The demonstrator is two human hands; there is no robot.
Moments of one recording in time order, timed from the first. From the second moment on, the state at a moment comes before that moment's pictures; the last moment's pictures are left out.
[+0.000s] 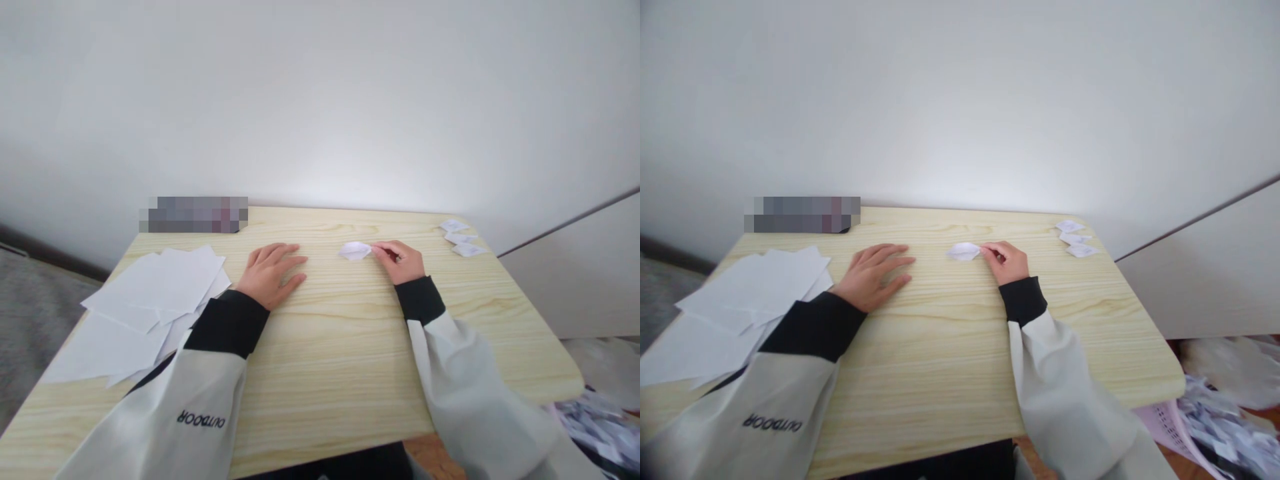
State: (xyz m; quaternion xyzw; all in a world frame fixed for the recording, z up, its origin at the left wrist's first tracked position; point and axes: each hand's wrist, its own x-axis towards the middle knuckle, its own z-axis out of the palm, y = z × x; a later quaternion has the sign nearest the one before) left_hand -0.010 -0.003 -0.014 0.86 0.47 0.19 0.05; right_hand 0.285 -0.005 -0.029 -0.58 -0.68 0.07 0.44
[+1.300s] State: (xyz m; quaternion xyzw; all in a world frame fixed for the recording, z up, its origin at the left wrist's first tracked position) left_hand 0.016 -0.018 -0.015 0.86 0.50 0.11 0.03; right_hand 0.483 -0.070 -0.038 -0.83 -0.37 -0.06 0.41
